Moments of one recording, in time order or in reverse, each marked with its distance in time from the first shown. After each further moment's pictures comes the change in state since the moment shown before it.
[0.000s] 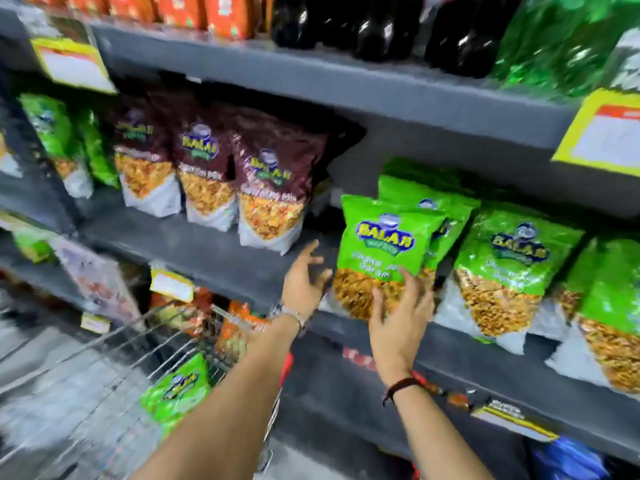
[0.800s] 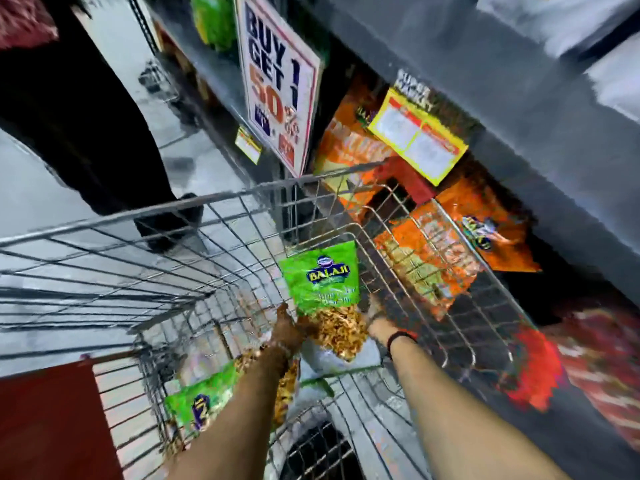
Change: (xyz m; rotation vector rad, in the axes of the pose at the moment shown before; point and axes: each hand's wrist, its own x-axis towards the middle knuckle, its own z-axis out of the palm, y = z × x) left_hand -0.140 -0.394 -0.164 -0.223 0.380 -1.157; right_hand -0.250 0.076 0.359 -0.460 -1.580 0.256
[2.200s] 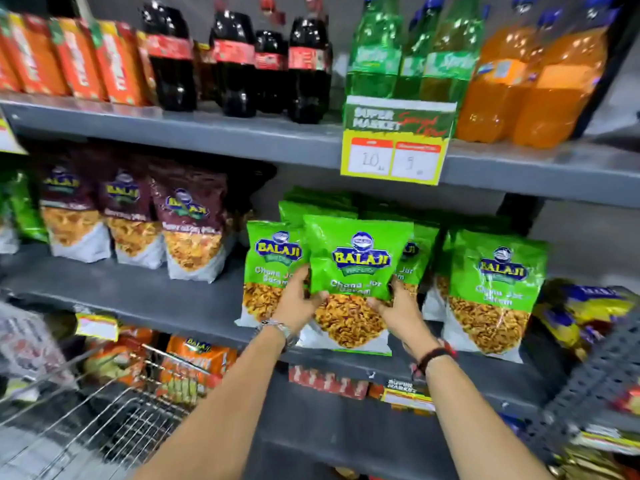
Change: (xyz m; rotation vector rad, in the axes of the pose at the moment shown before) left_hand -0.469 0.169 0.271 0.373 -0.675 1.138; right_hand -0.462 0.266 -0.297 0.636 1.062 -0.245
